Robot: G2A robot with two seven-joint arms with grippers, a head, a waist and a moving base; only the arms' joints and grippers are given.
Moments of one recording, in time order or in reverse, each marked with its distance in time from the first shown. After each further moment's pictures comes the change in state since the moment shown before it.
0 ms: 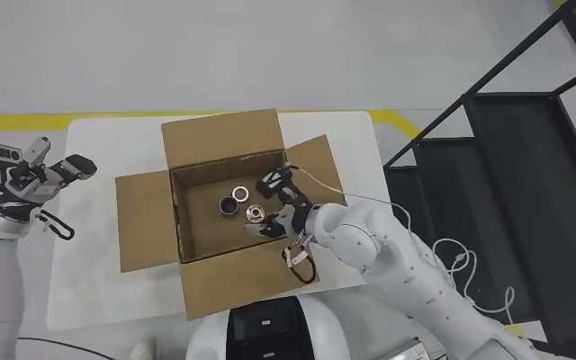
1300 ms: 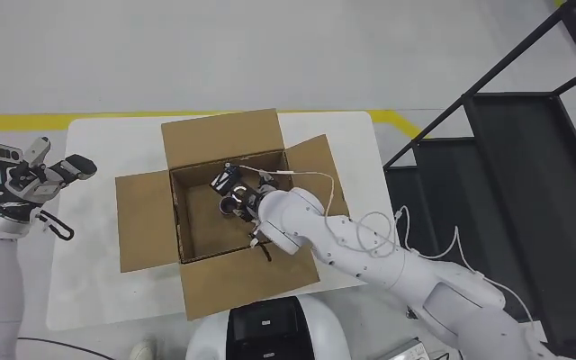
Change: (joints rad) left arm 0.000 0.000 0.000 0.000 0.000 0.000 0.000; right arm 0.355 -0.161 -0.380 0.354 -0.344 0.124 0.075
